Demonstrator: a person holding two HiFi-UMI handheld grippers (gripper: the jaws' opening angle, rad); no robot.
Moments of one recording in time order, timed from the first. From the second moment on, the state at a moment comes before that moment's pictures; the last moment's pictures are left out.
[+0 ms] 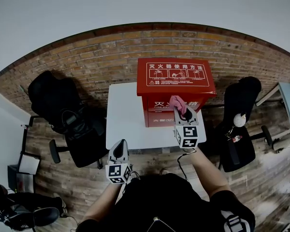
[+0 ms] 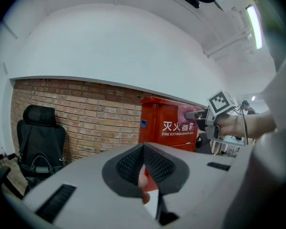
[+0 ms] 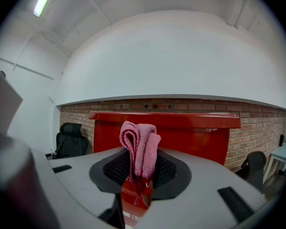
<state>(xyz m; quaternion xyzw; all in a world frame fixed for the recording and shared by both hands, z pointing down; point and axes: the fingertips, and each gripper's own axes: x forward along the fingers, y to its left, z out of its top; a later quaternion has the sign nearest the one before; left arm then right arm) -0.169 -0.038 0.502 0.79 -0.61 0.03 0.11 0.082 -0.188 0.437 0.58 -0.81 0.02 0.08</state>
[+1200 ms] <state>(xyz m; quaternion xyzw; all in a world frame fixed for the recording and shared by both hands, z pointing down) -0.166 -0.046 0.505 0.79 -0.60 0.03 0.11 0.118 -0.188 0.436 0.61 -0.79 0.01 0.08</state>
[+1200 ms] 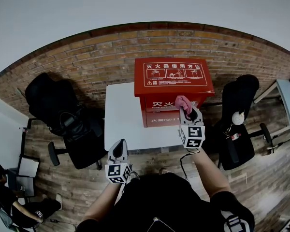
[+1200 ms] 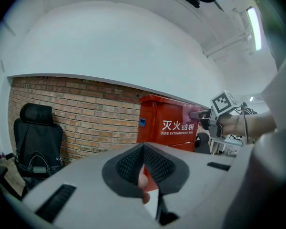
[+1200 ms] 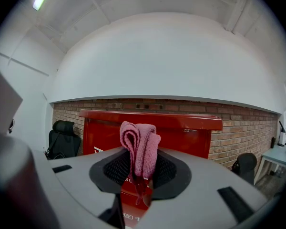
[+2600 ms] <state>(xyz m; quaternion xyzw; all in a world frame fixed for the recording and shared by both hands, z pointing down) -0.161 -0.047 0.506 0.79 -0.60 0.03 0.11 0.178 -0.188 0.438 0.65 -0.76 0.00 0.09</state>
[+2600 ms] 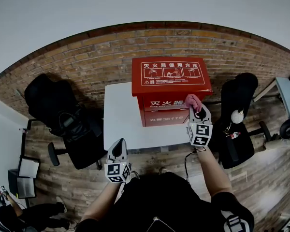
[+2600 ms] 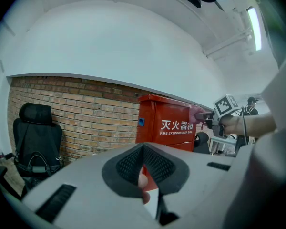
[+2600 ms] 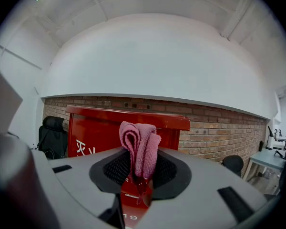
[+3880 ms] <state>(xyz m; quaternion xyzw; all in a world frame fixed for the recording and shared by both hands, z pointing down) -0.159 -0.047 0.508 0.80 -0.59 0.04 0.12 0.248 -0.189 0.442 0.70 -0.71 0.00 0.09</state>
